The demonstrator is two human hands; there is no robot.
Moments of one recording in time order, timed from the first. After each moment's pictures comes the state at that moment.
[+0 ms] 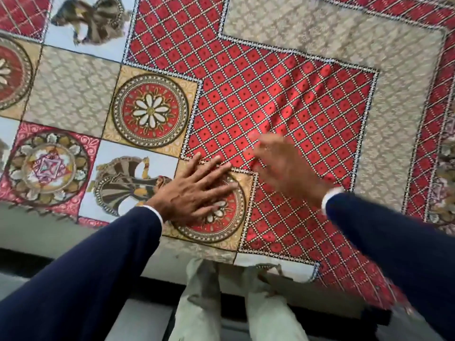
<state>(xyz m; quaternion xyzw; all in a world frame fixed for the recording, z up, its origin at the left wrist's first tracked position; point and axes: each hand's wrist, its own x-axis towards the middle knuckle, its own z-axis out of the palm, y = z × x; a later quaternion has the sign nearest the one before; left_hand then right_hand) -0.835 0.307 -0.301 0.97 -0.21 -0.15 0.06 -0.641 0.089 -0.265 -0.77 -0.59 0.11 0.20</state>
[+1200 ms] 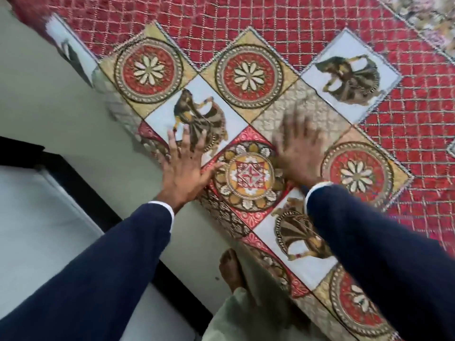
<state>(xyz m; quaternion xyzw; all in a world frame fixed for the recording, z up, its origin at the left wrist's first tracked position) -1.089 0.617 -0.313 0.86 0.48 -0.11 0.12 -0.815 0.534 -0.304 -0.86 -0.50 0.12 0.01</state>
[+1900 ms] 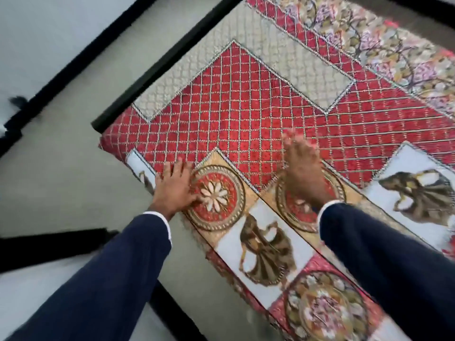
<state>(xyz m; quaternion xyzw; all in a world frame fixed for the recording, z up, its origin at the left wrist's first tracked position) -1.121 0.954 -0.247 0.81 0.50 -0.27 0.13 -0.810 0.818 -0.279 -0.80 -0.57 0.13 0.08</state>
